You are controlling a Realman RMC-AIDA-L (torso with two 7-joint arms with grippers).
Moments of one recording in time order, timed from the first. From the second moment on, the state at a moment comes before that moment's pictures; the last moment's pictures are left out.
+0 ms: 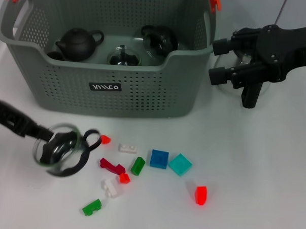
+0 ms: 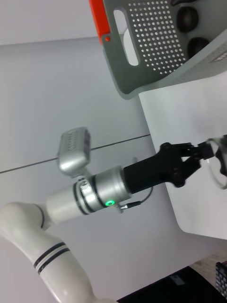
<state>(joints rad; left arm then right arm) -0.63 -2.02 -2.45 -1.28 -0.54 1.99 -2.27 0.80 2.00 -0.73 -0.97 -2.02 -1.87 1.84</state>
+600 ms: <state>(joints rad) -0.76 -1.90 -2.56 -1.16 -0.84 2.00 -2.30 0.79 1.99 -0.72 -0.97 -1.99 -1.87 1.84</state>
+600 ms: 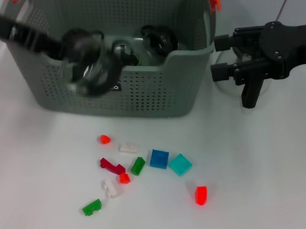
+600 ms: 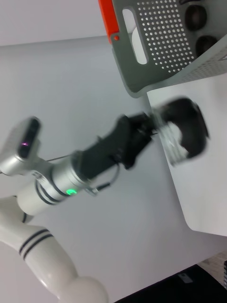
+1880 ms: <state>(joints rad) -0.98 -1.96 -2.22 -0.75 -0.48 0.93 -2.48 0.79 1.99 -0.70 -0.97 -1.99 -1.88 1.86</state>
